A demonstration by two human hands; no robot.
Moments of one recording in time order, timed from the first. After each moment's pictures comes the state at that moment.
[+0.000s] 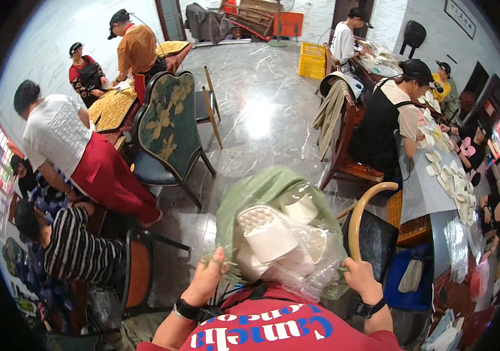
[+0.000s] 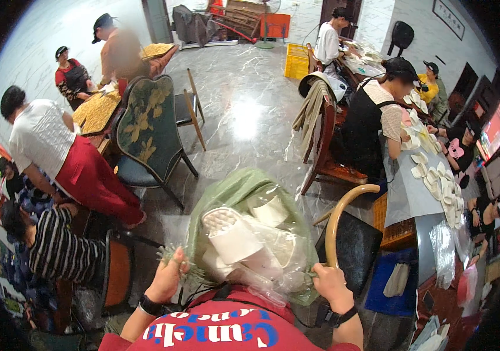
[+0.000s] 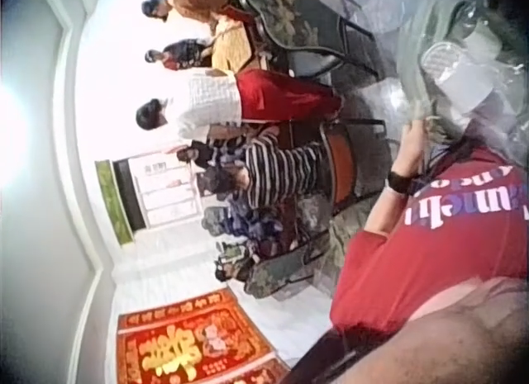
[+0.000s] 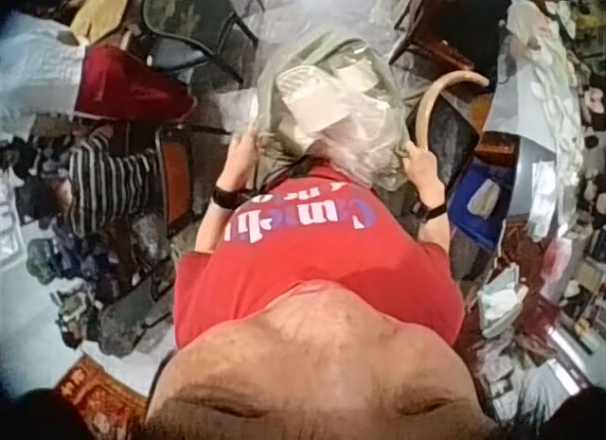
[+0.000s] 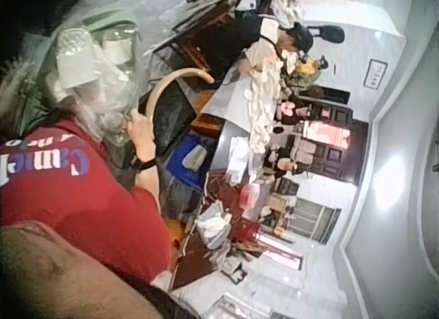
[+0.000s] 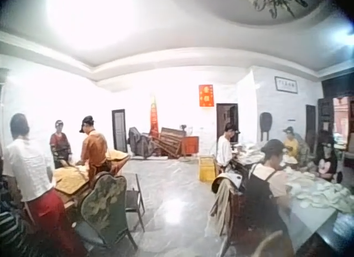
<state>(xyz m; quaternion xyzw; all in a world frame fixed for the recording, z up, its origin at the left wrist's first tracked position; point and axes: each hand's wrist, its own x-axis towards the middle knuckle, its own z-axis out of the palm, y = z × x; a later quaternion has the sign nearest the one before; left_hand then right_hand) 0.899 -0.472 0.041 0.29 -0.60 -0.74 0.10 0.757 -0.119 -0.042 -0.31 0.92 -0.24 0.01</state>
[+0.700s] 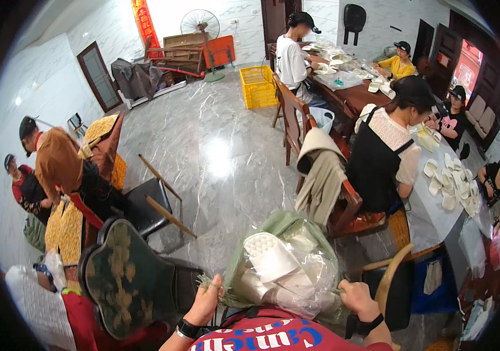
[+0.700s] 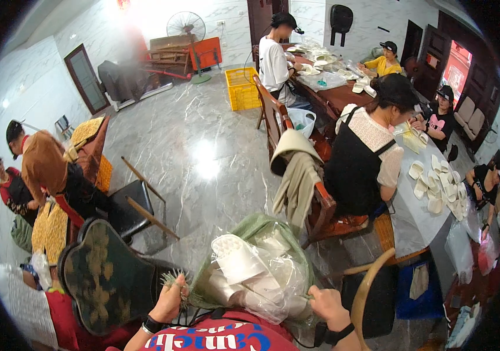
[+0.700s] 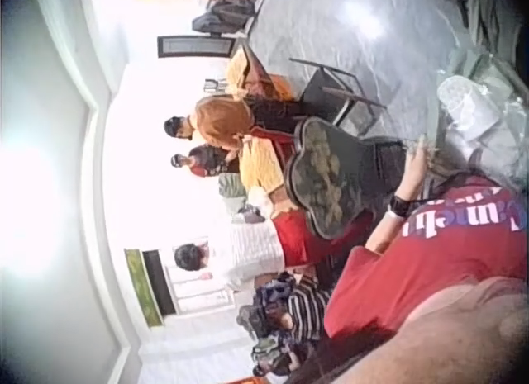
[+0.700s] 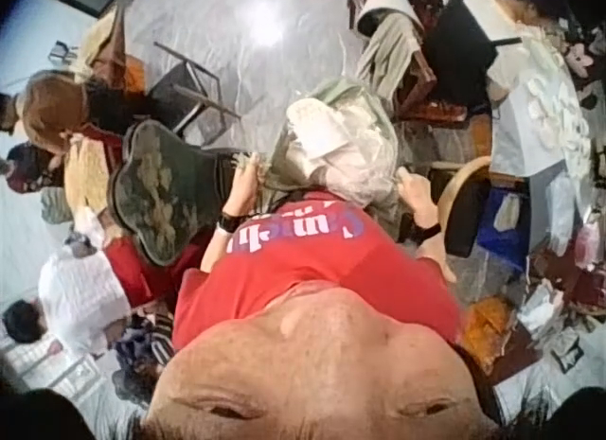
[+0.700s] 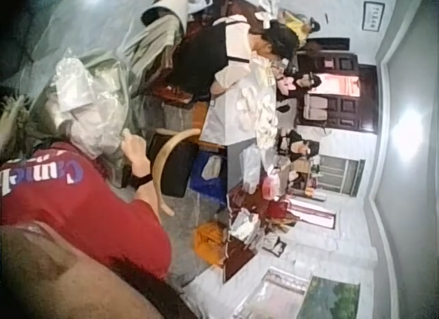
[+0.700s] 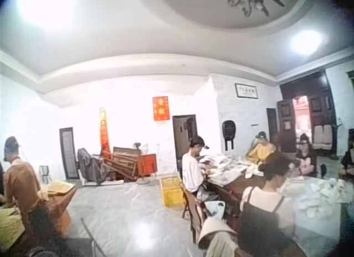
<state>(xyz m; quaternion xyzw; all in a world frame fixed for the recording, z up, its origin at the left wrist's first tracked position) 0.395 -0.677 0.084 0.23 -0.65 -0.72 -0.06 0.395 -0.294 -0.031 -0.12 0.96 -0.23 0.02</state>
